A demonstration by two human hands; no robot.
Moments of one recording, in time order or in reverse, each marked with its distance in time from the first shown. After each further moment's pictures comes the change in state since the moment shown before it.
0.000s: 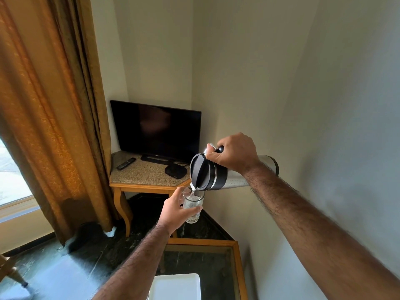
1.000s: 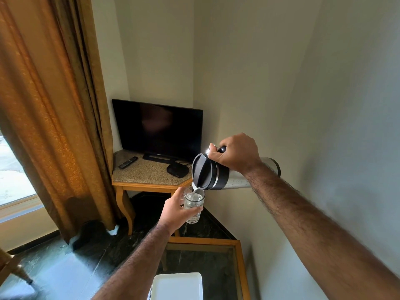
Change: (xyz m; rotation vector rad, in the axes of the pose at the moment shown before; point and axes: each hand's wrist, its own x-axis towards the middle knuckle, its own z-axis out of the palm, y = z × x) left_hand 0.003 -0.007 0.000 0.024 -0.004 -0.008; right_hand -0.001 0.008 0.012 -0.009 0.015 0.039
